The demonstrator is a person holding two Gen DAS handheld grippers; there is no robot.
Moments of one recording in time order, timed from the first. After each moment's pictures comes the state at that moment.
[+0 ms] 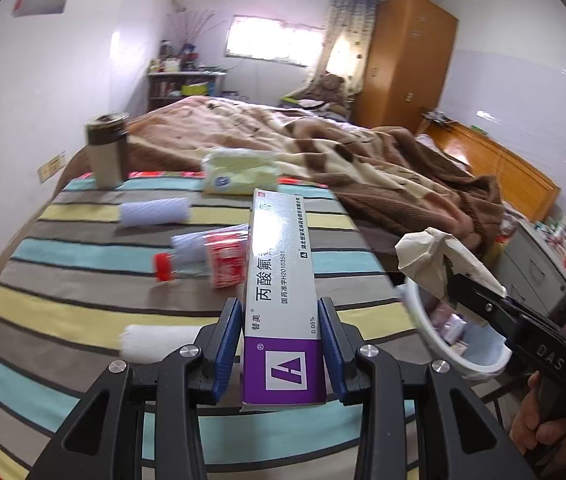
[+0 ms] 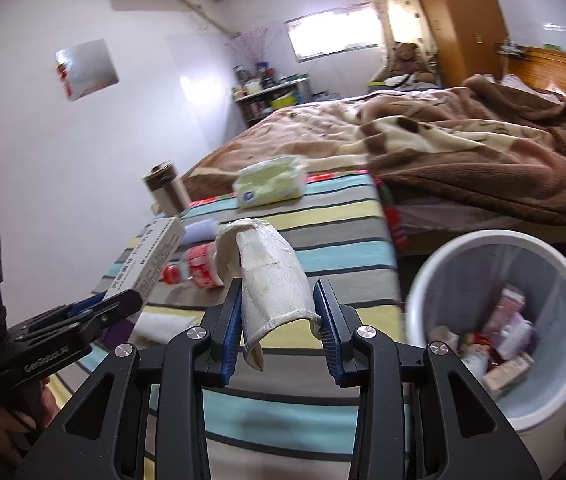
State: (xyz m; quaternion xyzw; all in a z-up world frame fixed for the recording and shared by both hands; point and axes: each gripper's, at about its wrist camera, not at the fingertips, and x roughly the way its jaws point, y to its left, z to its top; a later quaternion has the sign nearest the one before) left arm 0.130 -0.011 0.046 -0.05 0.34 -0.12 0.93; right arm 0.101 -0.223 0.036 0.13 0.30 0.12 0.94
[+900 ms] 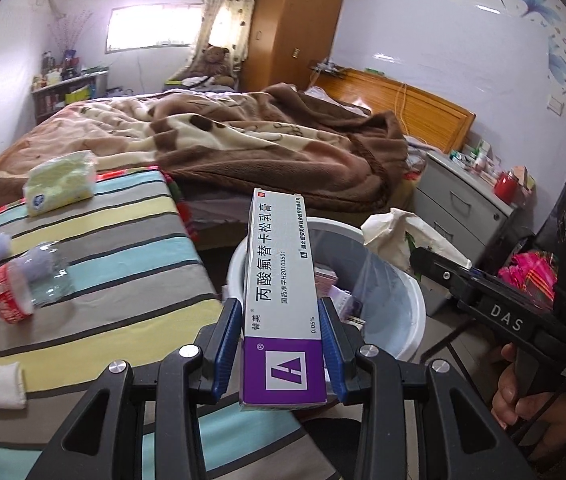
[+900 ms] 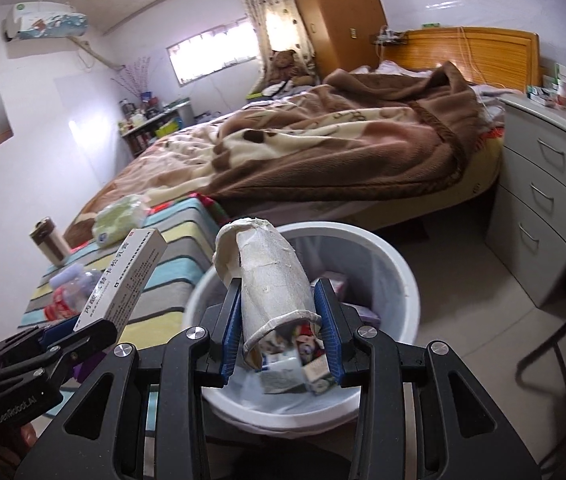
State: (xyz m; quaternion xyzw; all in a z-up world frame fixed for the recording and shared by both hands) left arm 0.138 -0.199 0.027 0.02 0.36 -0.29 0.88; right arm 0.079 -0.350 0.017 0.17 0.31 -0.07 0.93
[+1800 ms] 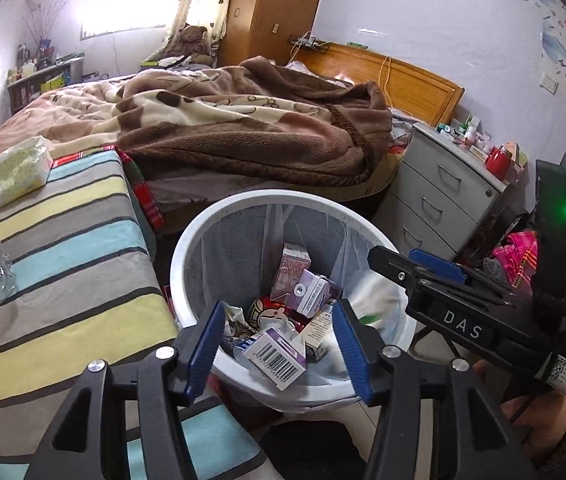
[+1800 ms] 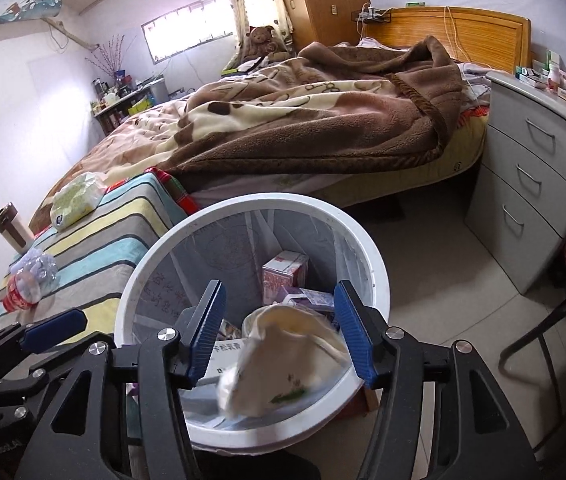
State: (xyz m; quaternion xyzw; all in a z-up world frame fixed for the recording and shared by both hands) left arm 0.149 -0.246 -0.001 0.03 0.39 -0.32 0.86; right arm 0.089 -0.371 -0.006 0.16 0.35 -0.10 0.92
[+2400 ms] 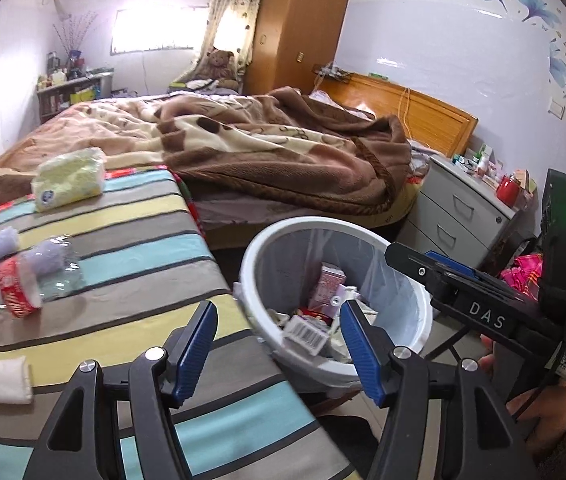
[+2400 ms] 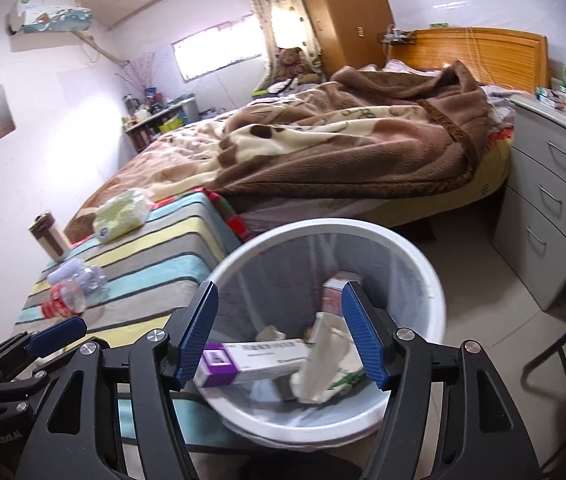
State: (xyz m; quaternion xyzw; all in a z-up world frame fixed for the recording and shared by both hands) left arm 0.133 -0.178 0.026 0.01 0.35 -0.28 0.89; right arm 0.089 -0.329 0.017 0.16 0.31 -0.04 0.94
